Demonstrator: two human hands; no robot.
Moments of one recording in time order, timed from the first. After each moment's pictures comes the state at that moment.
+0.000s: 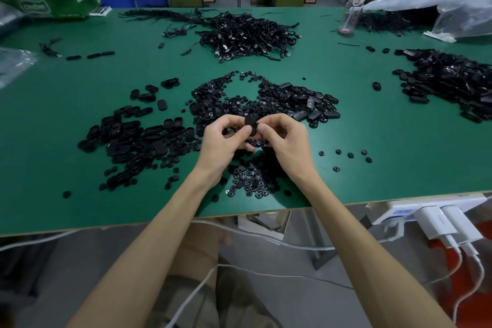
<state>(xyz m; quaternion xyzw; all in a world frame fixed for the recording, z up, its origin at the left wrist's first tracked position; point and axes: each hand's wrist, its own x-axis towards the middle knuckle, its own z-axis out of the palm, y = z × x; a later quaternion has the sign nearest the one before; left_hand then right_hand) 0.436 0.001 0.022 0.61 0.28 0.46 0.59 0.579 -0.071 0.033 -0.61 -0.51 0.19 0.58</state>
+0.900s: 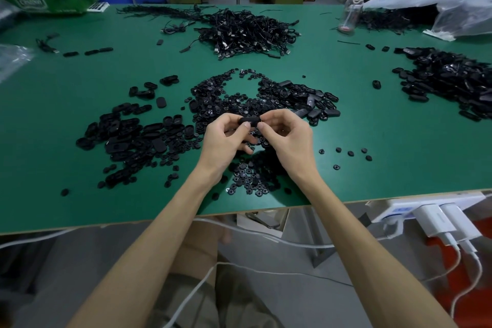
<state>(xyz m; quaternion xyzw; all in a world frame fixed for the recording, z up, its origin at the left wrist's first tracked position) 0.439 0.001 0.020 0.61 0.31 0.45 0.57 0.576 -0.077 0.039 -0.62 -0.50 0.15 0.59</state>
